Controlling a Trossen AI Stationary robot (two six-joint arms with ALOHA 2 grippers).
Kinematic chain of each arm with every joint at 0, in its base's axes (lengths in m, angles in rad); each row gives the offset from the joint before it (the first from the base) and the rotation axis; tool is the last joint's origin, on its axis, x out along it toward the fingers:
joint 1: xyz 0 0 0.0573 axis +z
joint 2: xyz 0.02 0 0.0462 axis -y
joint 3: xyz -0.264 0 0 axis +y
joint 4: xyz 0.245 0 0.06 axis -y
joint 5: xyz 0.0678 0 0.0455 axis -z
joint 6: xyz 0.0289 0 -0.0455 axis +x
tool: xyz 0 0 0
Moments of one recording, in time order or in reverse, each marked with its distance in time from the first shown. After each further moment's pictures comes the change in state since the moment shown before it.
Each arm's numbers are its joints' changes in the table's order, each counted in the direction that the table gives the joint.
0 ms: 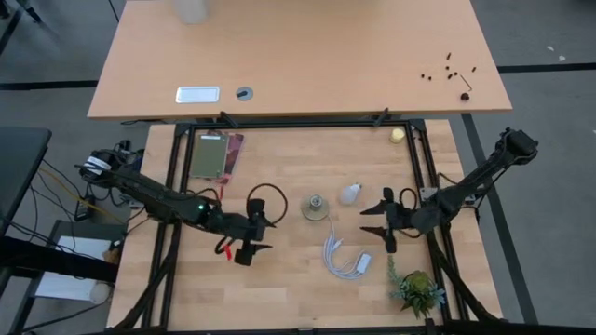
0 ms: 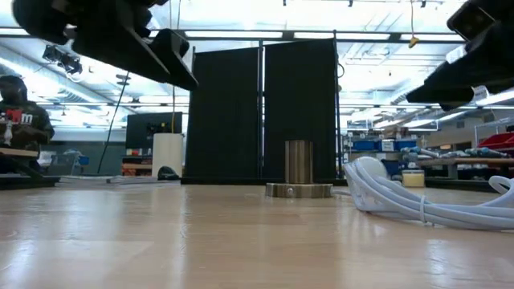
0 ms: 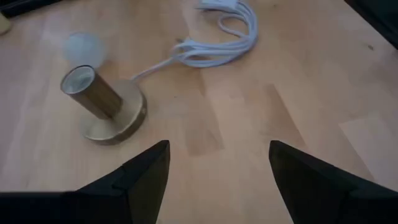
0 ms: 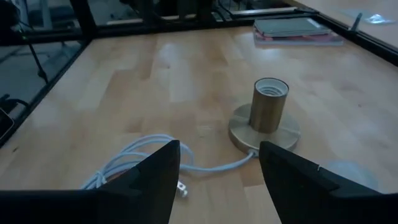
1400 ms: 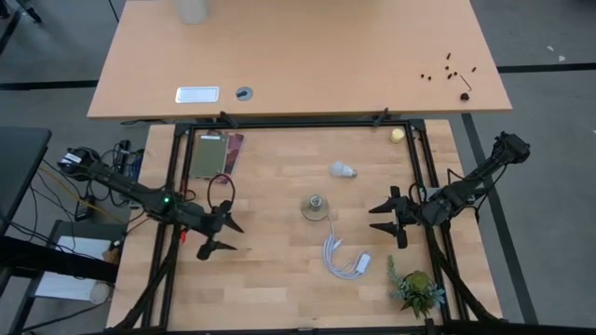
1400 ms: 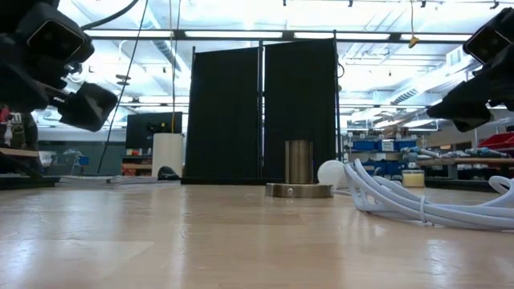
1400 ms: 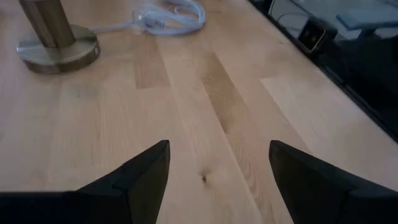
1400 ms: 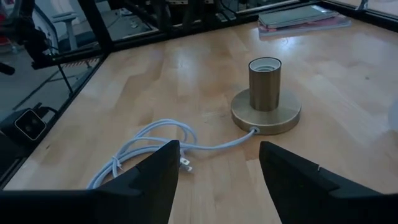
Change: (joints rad) left arm -0.034 0.585 0.583 0.208 0.205 -0.186; right arm 0.026 0.376 0.163 -0.139 -0.037 0.087
